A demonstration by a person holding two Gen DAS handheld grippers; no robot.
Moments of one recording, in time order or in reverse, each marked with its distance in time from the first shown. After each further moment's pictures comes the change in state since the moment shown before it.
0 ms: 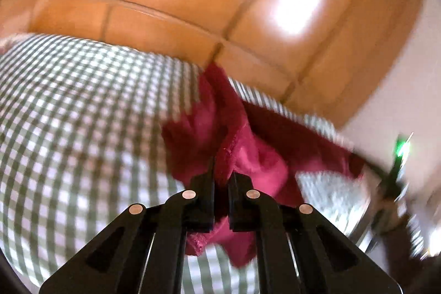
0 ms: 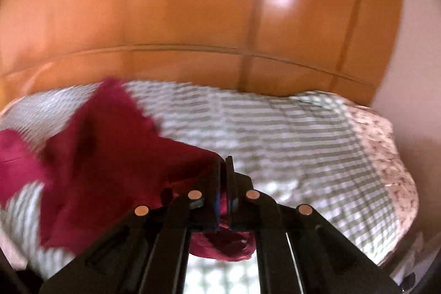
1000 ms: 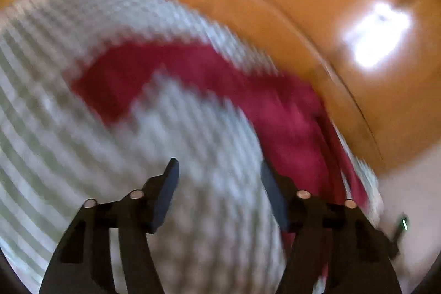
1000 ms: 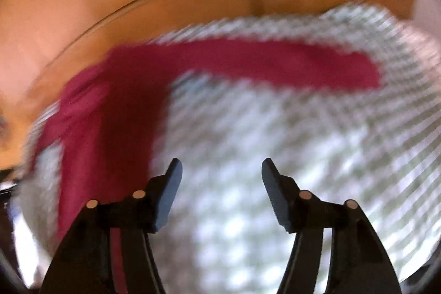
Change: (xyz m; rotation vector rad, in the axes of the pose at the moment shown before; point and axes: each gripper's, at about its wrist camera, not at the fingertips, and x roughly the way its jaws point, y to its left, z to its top) left arm 0.039 0.126 0.011 -0.287 0.141 0.169; right arm 0.081 0.015 -0.066 0.196 0.361 0.465
